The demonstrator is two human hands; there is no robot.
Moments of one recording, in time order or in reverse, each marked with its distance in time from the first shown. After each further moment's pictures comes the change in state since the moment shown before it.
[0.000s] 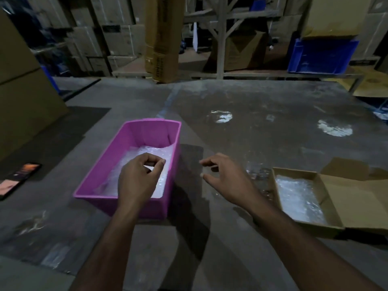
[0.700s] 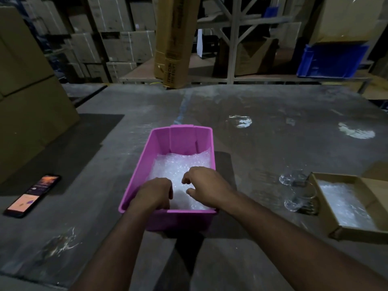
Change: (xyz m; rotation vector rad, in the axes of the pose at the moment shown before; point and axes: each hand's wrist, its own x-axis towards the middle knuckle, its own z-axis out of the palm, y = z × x) left_hand 0.087 -0.105 -0.027 0.741 -0.786 0.087; right_hand 0.079 -0.090 0.128 -0.360 -0.247 -0.142
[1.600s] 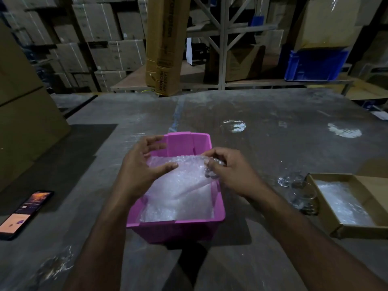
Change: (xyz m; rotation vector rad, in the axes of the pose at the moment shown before) left_hand -0.048 -0.015 -0.072 -0.918 0.559 0.345; right_hand -0.024 0.006 -0.061 0.863 0.329 0.233
